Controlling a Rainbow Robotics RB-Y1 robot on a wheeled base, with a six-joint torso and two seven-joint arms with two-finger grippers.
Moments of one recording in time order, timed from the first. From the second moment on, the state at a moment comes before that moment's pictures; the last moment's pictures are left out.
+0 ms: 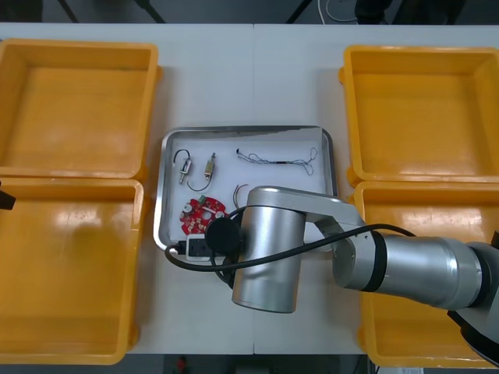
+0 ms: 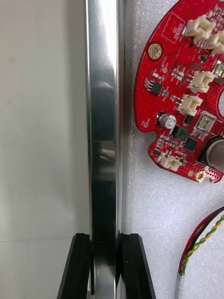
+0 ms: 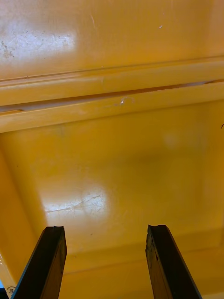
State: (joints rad) right arm -0.82 -0.40 1.13 -1.87 -0.41 1.54 1.72; left arm -0.20 0.81 0.41 -2.00 0.92 1.91 -1.55
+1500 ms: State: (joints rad) right arm -1.07 -0.33 1.09 -1.56 -0.29 1.47 1.76; left arm -0.20 0.81 0.41 -2.00 0.92 1.91 -1.55
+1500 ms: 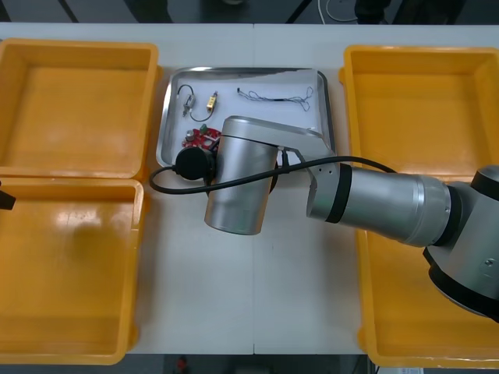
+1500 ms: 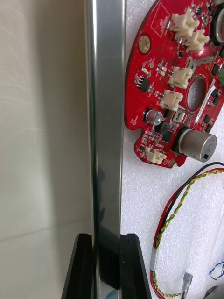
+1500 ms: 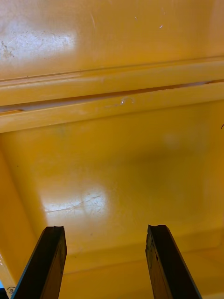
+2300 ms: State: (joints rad) right arm -1.17 -0.29 1.05 -1.26 -0.25 1.26 1.81; left arm -0.20 0.81 0.41 -2.00 0.92 1.91 -1.55
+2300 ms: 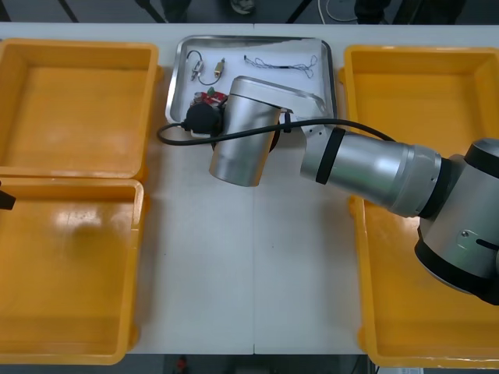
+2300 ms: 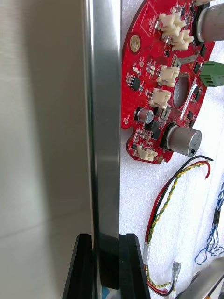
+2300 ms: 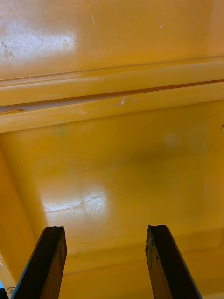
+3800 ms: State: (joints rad) right arm -1.20 -0.27 1.01 -1.17 -0.23 1.22 1.81; left arm -0.20 0.81 0.41 -2.00 0.92 1.91 -1.55
